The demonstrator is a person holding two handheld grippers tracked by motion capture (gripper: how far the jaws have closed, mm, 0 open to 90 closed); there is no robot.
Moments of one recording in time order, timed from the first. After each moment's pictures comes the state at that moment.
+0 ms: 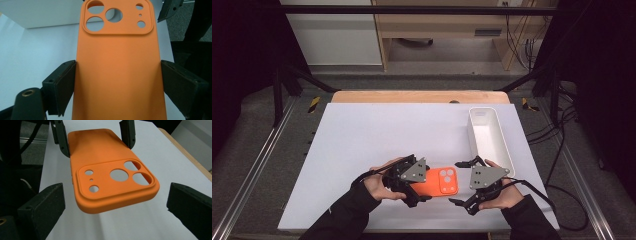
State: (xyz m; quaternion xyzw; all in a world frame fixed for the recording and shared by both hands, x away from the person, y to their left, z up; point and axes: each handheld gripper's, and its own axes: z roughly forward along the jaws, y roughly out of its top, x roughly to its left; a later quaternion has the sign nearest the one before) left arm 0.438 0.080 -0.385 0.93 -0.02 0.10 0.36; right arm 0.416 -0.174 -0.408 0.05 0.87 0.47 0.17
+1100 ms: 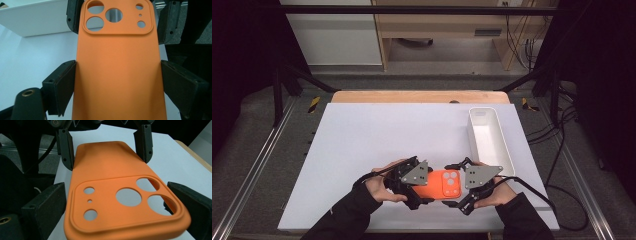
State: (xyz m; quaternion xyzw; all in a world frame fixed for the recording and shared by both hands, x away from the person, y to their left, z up) left arm 0.433 0.075 -0.384 0.92 -0.04 0.09 0.37; right arm 0.426 -0.161 -0.421 0.01 0.85 0.51 0.12
